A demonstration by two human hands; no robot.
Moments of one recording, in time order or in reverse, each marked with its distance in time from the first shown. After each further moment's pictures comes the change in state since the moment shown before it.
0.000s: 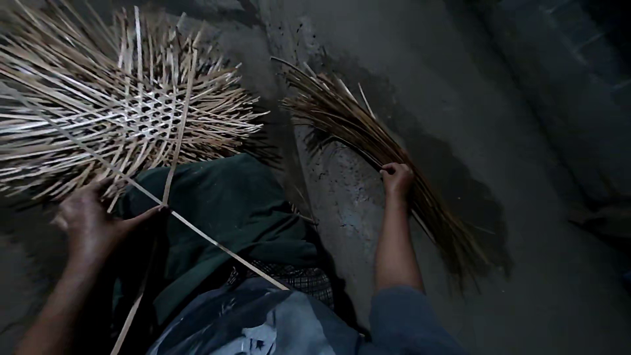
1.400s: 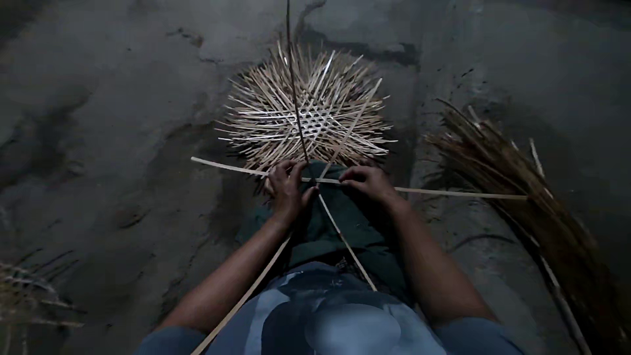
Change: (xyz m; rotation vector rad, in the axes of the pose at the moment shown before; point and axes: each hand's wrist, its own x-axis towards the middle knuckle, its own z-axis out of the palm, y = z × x) left_hand -0.039 0.030 0.011 0.089 0.358 0.085; right_hand -0.139 -0.332 0.082 0.490 -0.913 -0.998
